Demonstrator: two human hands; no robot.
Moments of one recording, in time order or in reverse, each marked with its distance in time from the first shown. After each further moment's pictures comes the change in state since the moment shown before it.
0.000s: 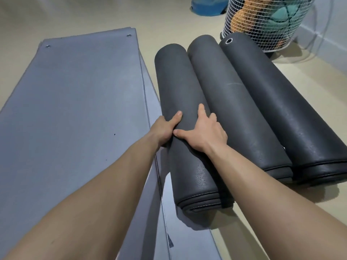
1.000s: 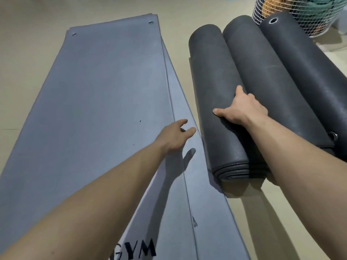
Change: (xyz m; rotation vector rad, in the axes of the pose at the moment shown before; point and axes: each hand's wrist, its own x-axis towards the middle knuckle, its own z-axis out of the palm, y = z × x) left_hand -0.049 -0.031 -0.038 0.509 -0.098 0.072; right_hand 0.041 0.001 -0.026 -0.204 0.008 0.099
